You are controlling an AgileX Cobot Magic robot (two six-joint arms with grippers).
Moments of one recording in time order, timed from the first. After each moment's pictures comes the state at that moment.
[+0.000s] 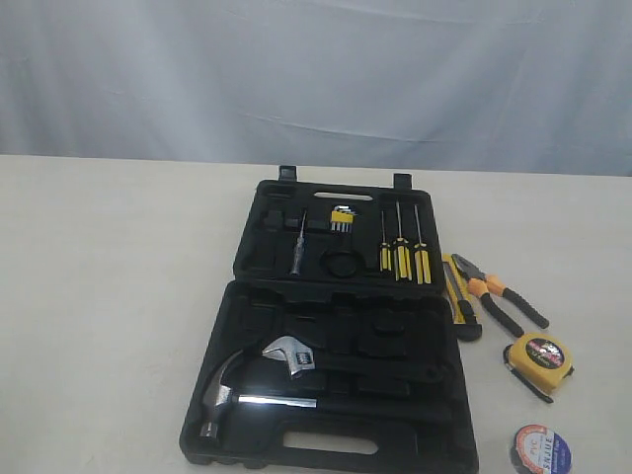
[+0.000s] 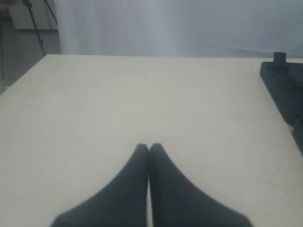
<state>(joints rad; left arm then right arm) 0.07 0.00 0.00 0.00 0.35 0.01 -0.12 0.66 -0.72 -0.07 1.12 0.11</state>
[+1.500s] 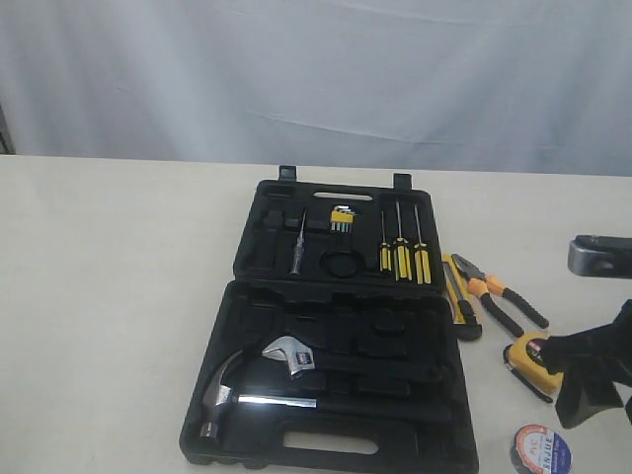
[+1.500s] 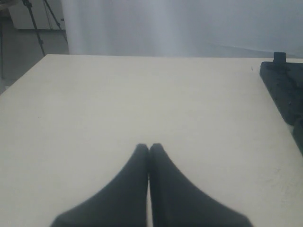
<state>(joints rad) 0.07 0.00 0.00 0.00 0.35 0.01 -0.34 1.40 -0.78 0.13 1.00 -0.05</state>
